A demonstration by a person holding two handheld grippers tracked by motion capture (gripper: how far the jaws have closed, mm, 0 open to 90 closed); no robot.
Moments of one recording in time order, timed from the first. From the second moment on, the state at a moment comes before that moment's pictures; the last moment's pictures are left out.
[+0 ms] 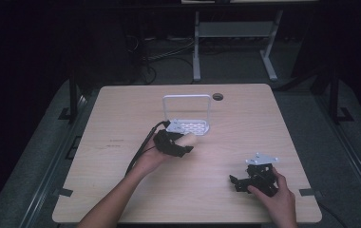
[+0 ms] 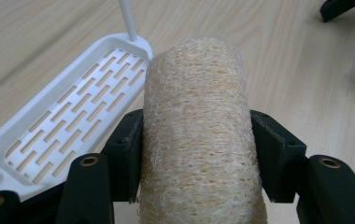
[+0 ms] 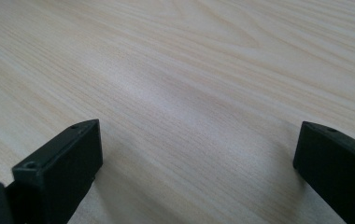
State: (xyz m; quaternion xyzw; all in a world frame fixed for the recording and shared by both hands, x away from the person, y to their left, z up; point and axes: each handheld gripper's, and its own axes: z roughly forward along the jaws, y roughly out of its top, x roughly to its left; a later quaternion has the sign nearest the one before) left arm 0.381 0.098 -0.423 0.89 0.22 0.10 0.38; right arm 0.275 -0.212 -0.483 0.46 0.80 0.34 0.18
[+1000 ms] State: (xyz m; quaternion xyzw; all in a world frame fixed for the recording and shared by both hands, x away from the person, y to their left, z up) left arm 0.439 0.075 -0.428 0.88 0.26 0.12 0.37; right arm 0.275 -0.212 -0.483 0.46 0.80 0.34 0.17
